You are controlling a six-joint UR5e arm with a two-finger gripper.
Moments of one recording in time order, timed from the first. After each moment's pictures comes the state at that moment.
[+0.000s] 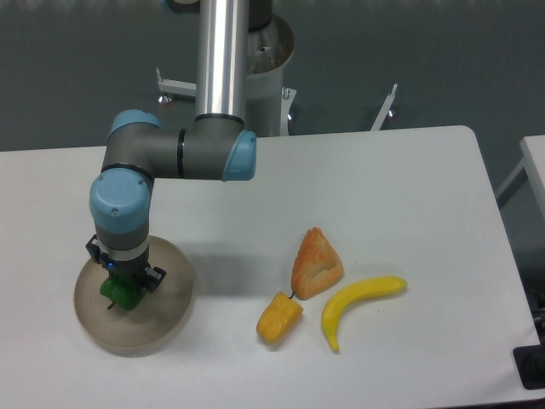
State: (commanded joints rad) arm 1.80 -2.20 -1.30 -1.17 1.38 0.42
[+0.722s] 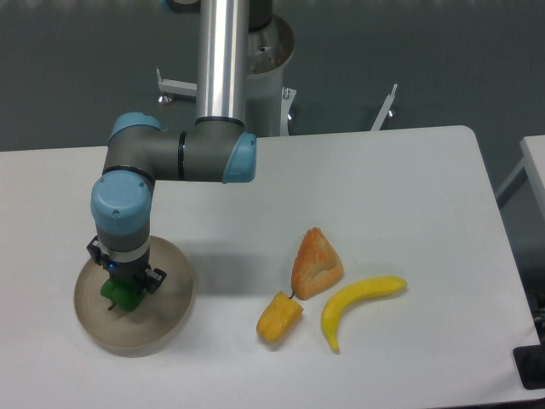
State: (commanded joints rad) arm 1.80 -2.20 -1.30 -1.17 1.38 0.43
